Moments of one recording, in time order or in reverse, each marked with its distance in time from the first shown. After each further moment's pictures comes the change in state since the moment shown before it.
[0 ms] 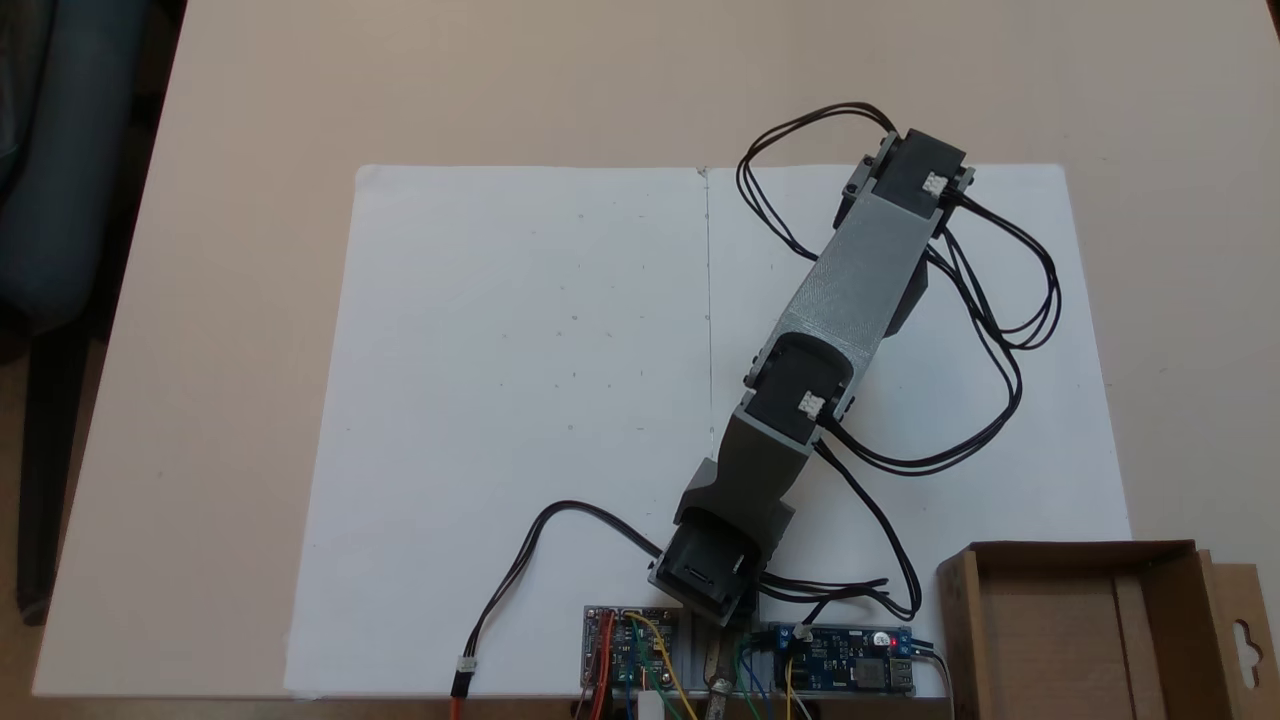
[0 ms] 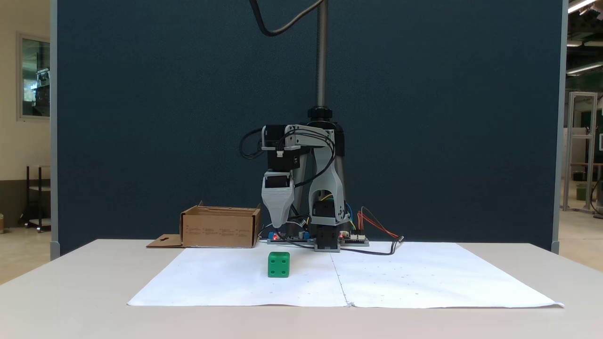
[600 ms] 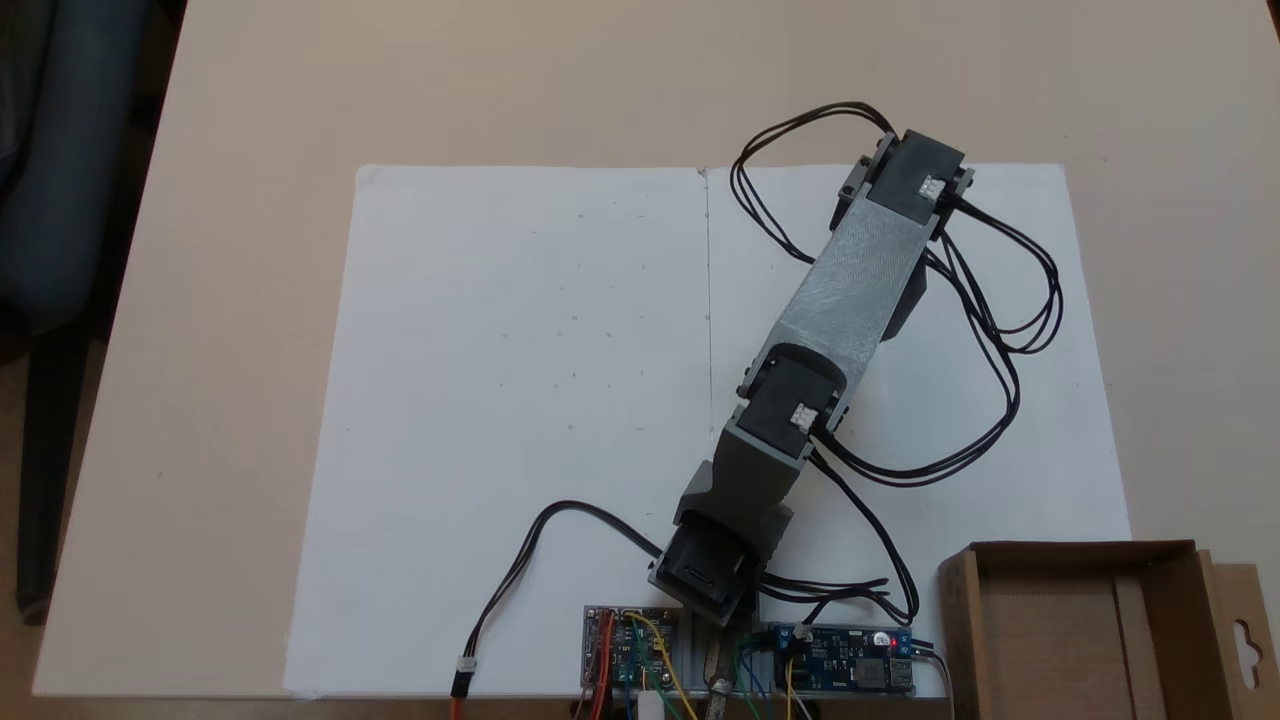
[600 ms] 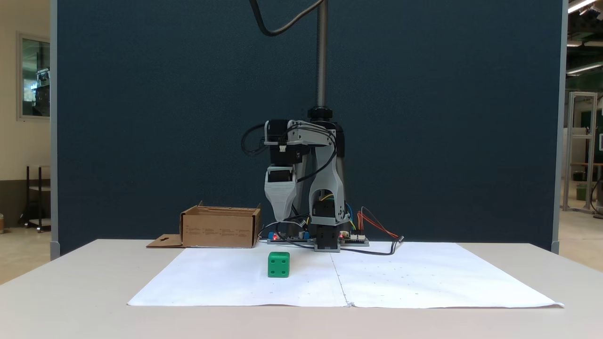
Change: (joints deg) arm 0.0 2.7 0.1 3.4 -0.6
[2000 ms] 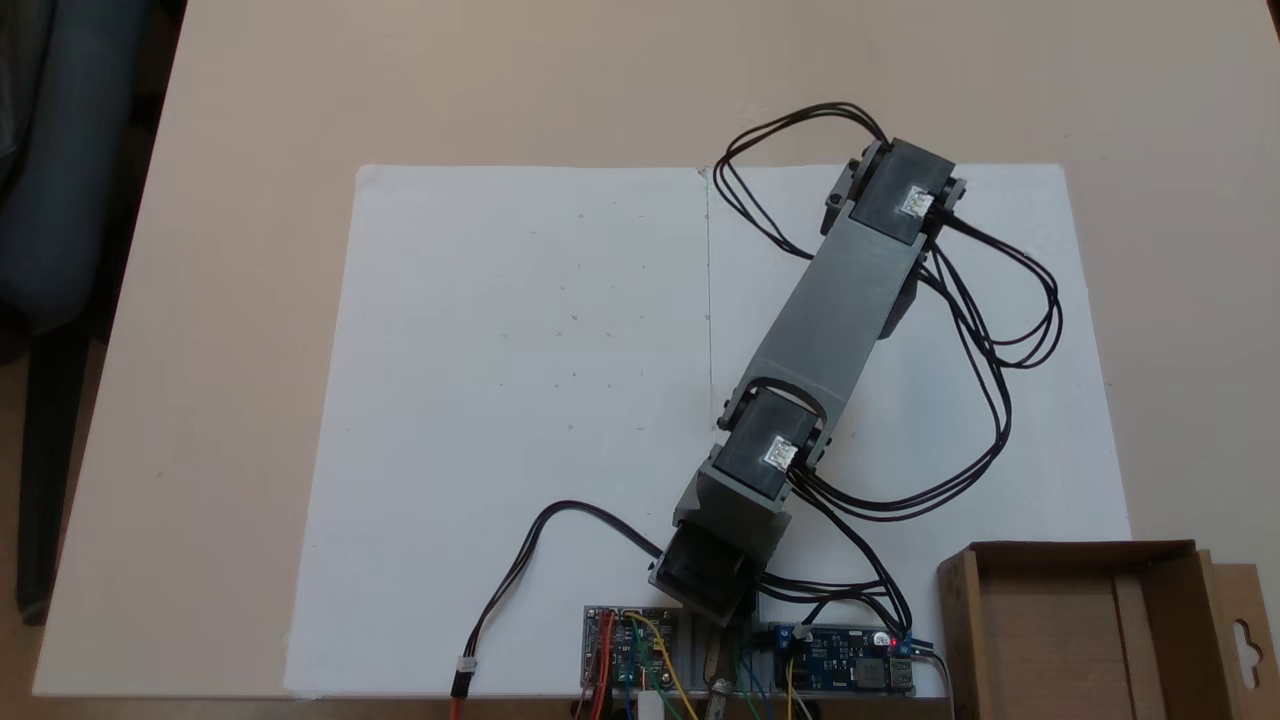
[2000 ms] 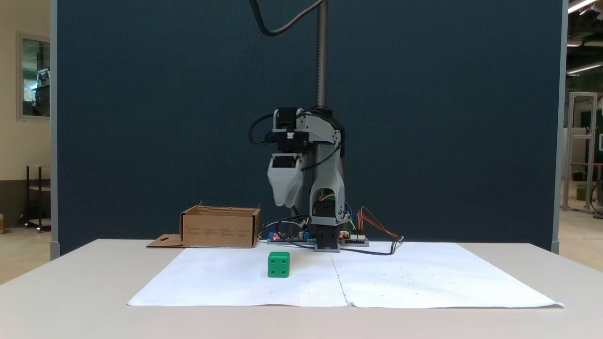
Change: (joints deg) arm -0.3 7.3 0.1 0.0 7.6
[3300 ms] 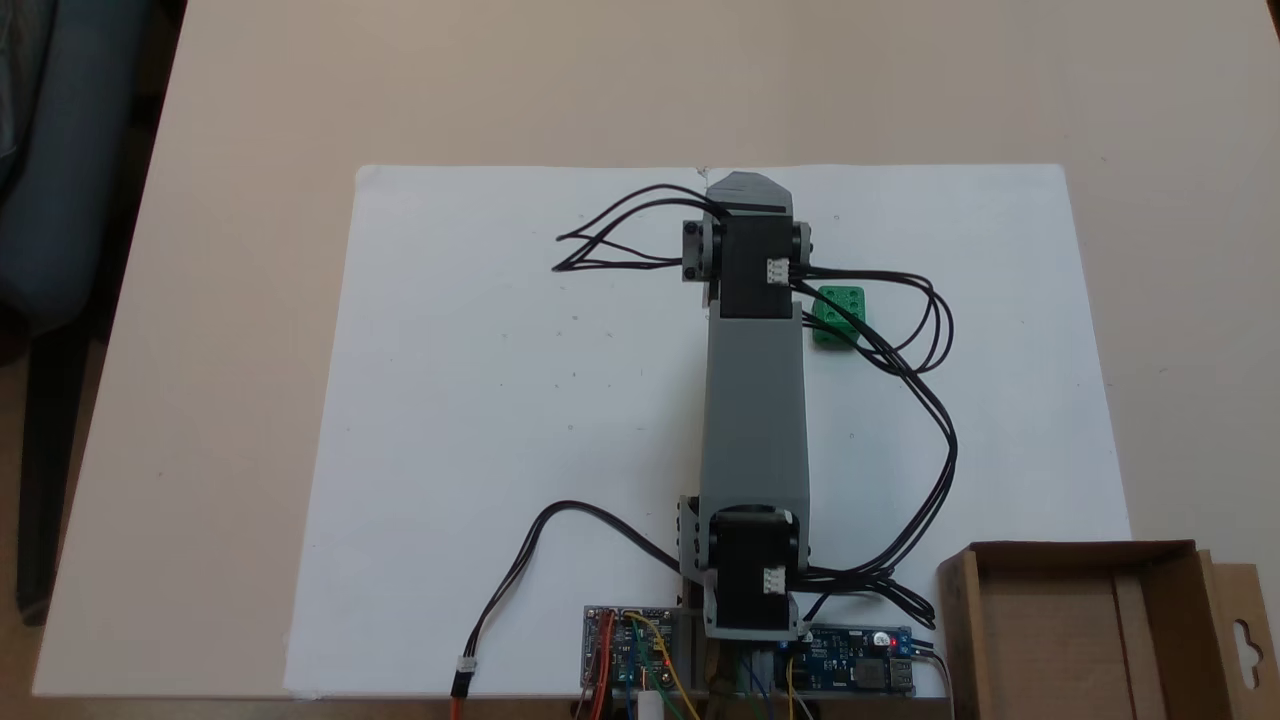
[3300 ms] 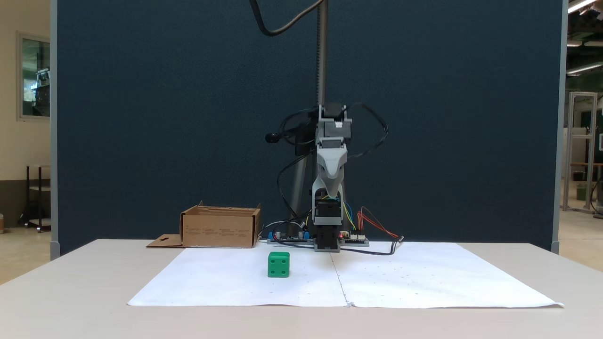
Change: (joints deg) arm -28.9 21.7 15.6 -14.8 21.6
